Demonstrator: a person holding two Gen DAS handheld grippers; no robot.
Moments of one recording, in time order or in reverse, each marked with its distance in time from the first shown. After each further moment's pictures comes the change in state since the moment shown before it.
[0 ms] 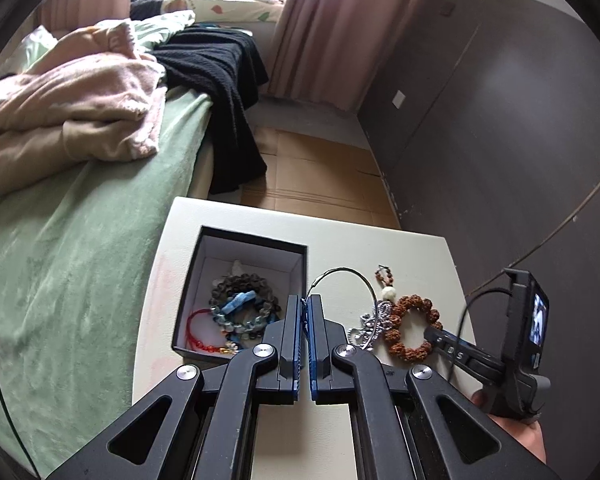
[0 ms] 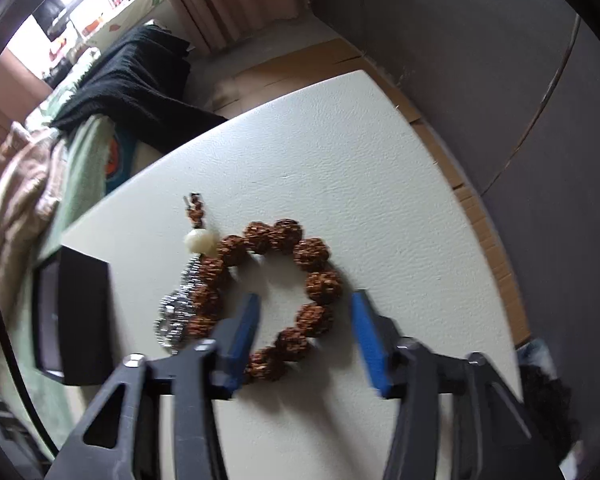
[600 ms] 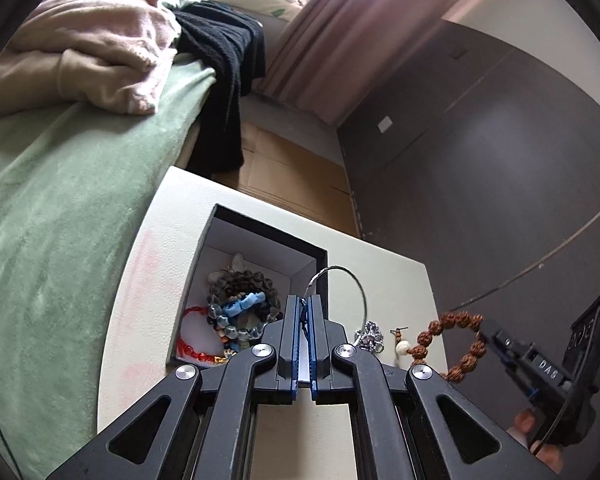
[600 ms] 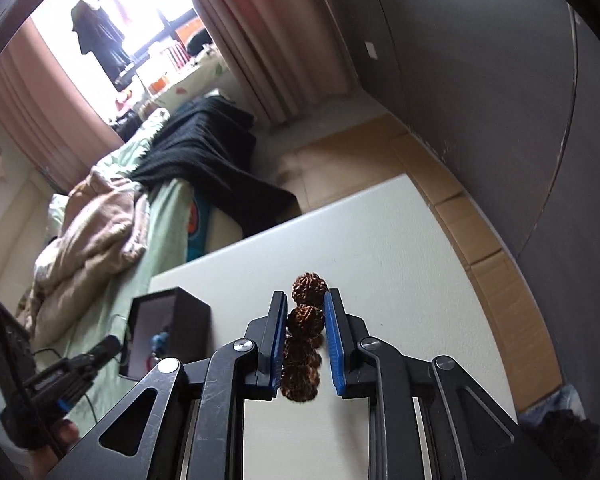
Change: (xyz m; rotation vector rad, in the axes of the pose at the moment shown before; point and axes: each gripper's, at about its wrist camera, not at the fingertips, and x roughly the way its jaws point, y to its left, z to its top) left arm 0.031 0.058 -0.007 -0.158 -0.017 -0.223; right arm -0.088 0.008 -0.016 -0.005 -0.302 0.270
